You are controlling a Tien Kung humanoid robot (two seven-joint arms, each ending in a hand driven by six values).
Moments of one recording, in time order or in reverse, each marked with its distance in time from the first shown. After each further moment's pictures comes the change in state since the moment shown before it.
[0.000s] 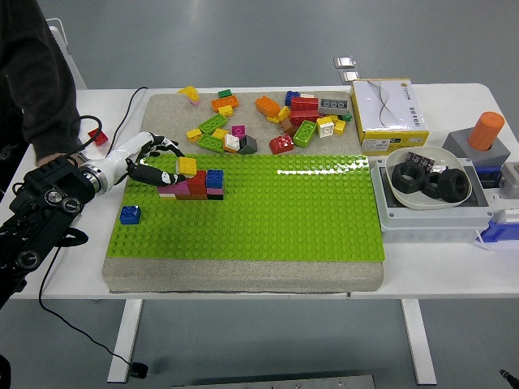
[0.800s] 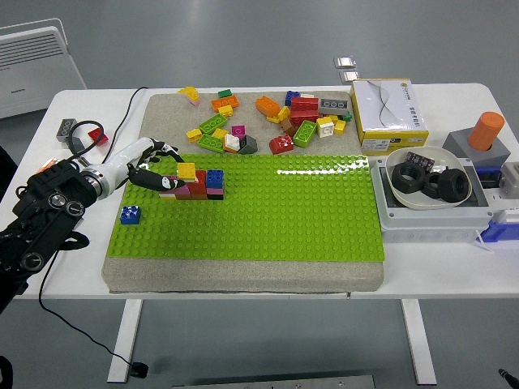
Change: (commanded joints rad) left arm 0.002 -0.004 0.010 0.020 0.015 0.006 -0.002; right arm 0.001 0.002 -0.009 0.000 0.000 -0.001 0.001
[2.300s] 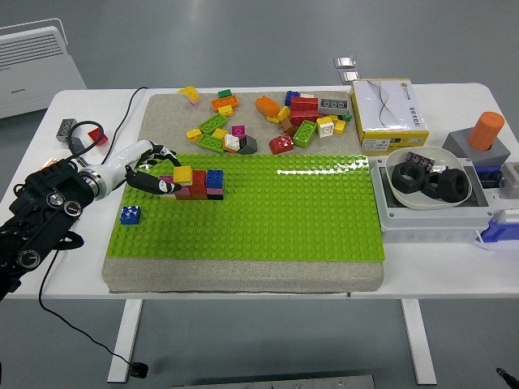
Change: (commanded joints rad) left arm -0.032 0.036 0.083 0.028 -0.039 0.002 -0.020; right arm 0.001 0.003 -0.019 0.000 0.000 -0.001 0.005
